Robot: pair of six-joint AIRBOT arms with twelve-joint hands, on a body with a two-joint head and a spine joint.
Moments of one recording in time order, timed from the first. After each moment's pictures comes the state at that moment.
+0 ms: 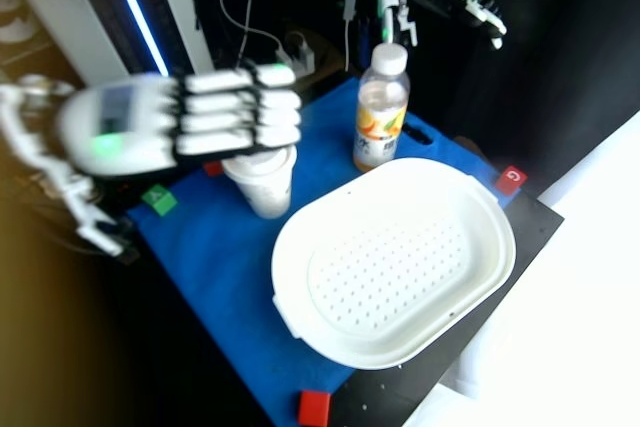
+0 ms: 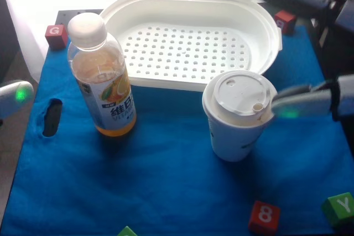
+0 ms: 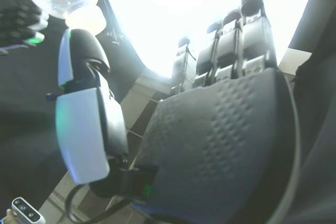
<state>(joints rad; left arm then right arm) 1.37 -0.81 0.88 -0.53 -1.60 0.80 -0.75 -0.83 1.00 -0.27 1.01 -0.58</state>
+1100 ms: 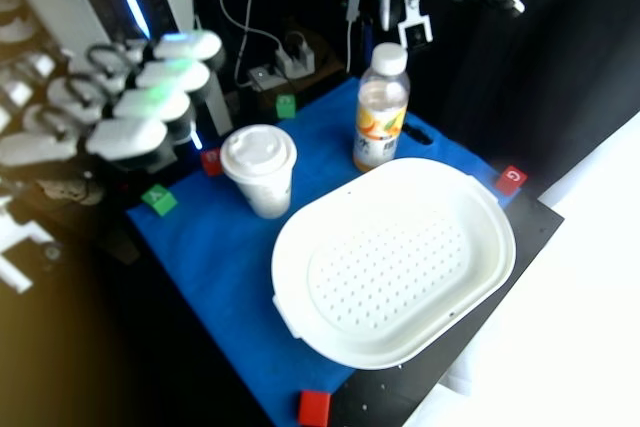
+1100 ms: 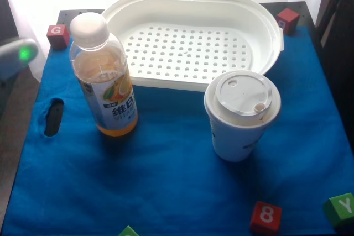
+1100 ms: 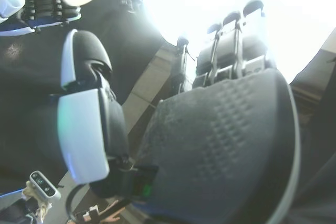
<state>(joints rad) 1.22 -0.77 0.93 -0.40 -1.60 0.83 -0.75 -0.74 0.95 0.01 1.22 -0.87</state>
